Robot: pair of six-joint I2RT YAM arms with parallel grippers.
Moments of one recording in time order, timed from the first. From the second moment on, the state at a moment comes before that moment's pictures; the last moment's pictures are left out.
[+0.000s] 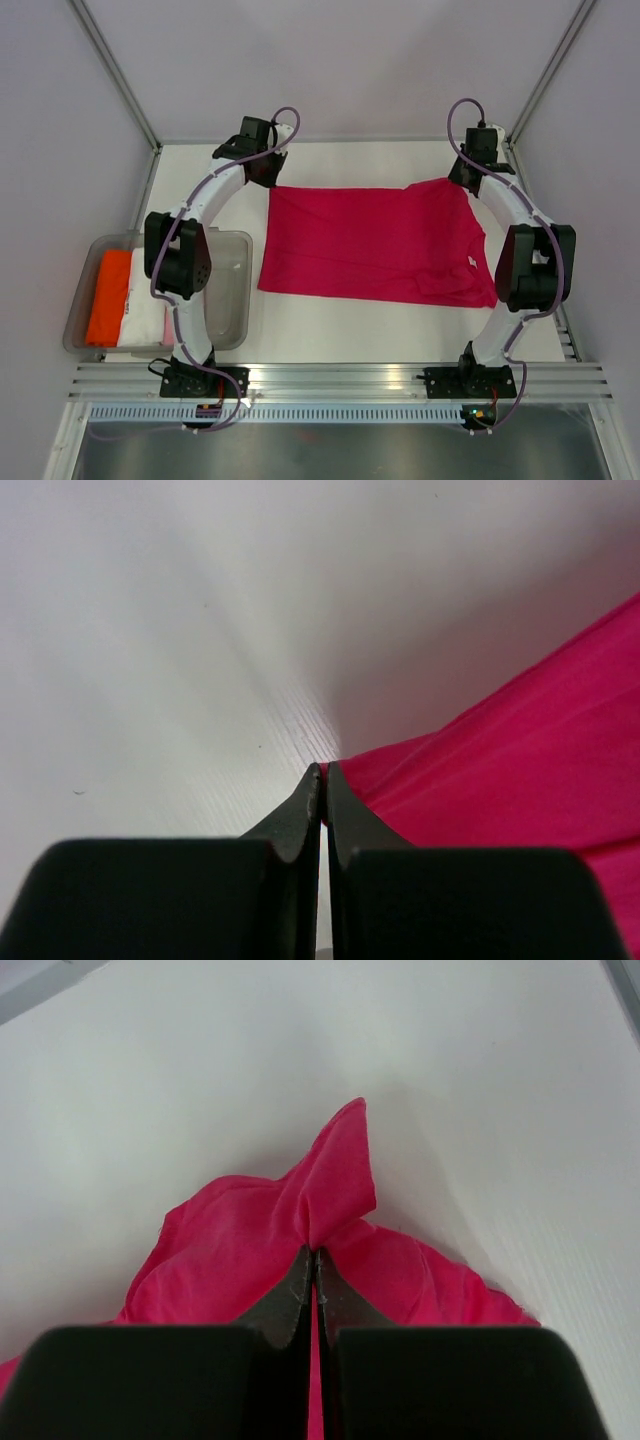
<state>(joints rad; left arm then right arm) -0.29 1.98 1.76 -0.63 0.05 0.20 -0.02 1.81 1.43 -0.31 0.20 0.36</state>
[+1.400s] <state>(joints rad) -0.28 1.79 1.26 -0.56 0.13 0.26 -0.02 1.39 0.71 -0.27 0.24 0.47</state>
